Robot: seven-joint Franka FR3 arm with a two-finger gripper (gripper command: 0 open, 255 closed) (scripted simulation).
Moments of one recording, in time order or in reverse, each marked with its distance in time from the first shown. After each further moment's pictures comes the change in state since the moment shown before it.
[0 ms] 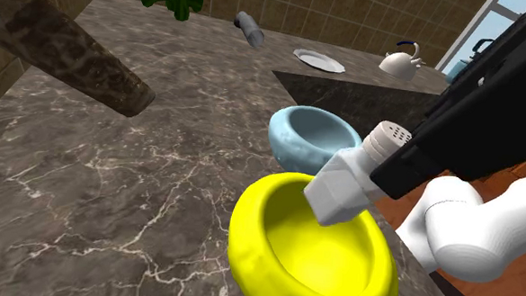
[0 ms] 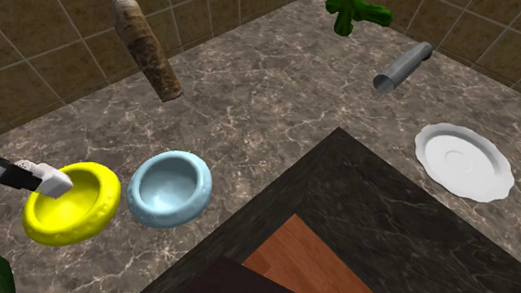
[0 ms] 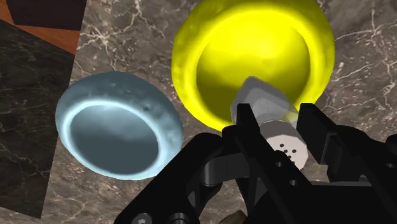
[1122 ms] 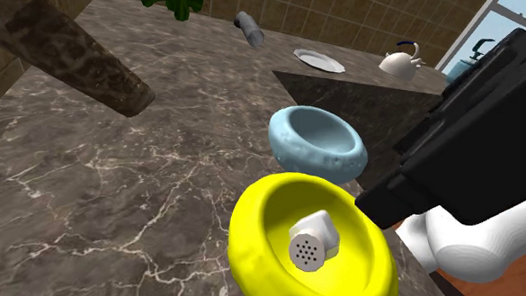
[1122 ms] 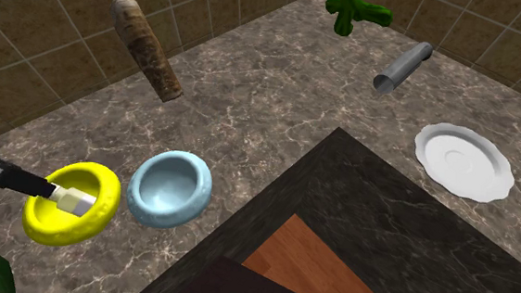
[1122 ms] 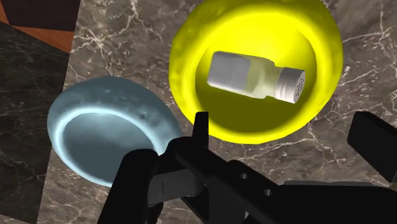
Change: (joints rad) arm 0.009 -0.026 -0.005 -0.064 0.011 0.041 -0.007
